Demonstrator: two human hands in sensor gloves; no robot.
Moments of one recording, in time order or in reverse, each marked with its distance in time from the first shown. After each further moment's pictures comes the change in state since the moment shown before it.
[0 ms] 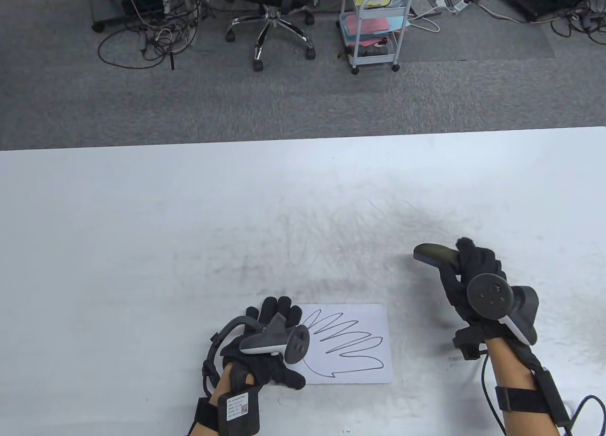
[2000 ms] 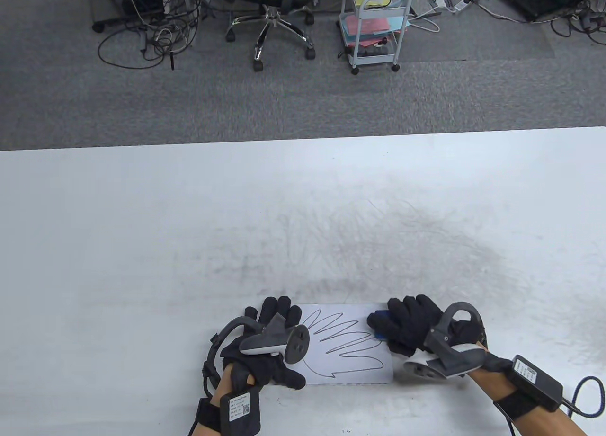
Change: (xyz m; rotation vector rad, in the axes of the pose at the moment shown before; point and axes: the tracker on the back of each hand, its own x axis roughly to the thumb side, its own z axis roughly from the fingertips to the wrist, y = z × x) left_hand 0.000 -0.001 0.000 0.007 0.011 0.008; right_hand 0.079 0.072 0.079 0.129 -1.086 0.596
